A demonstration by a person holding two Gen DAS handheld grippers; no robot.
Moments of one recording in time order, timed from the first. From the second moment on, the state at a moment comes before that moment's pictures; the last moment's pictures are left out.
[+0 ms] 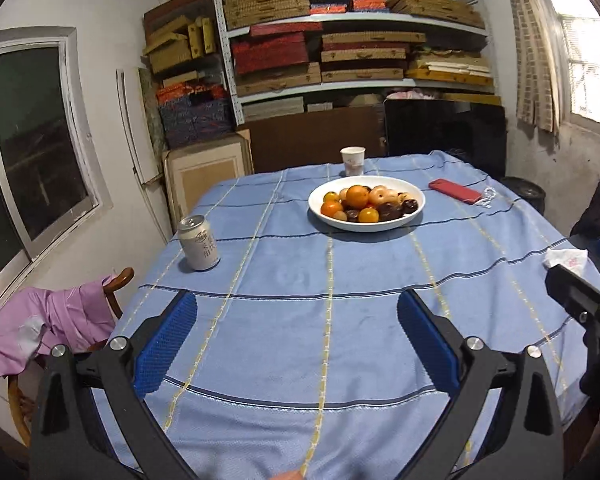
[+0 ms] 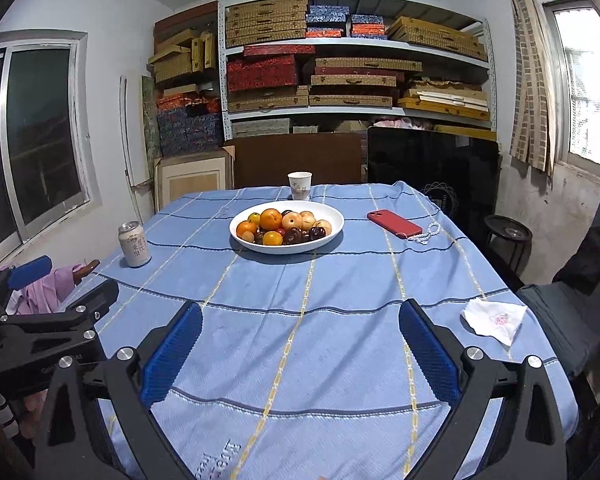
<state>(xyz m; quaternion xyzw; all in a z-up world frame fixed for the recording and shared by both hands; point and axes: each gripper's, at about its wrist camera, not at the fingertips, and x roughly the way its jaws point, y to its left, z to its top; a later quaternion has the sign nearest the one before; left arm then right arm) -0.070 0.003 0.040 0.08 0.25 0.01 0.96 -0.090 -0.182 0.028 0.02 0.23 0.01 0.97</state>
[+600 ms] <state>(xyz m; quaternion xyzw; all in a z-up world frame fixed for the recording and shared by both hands) -0.083 0.004 0.045 0.05 0.26 -0.03 0.96 -0.107 -0.180 0.031 0.01 0.23 0.01 0.97</state>
